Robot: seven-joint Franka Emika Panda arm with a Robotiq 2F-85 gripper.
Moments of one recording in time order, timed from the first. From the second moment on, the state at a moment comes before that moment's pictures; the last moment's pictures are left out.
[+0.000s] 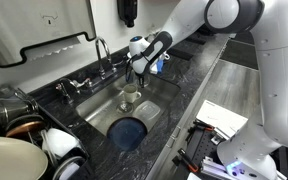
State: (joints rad) arm -0.13 0.61 -0.04 -1.89 -0.24 2.47 -0.64
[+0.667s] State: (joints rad) arm -0.16 0.40 -0.04 -1.83 -0.21 2.08 -0.68
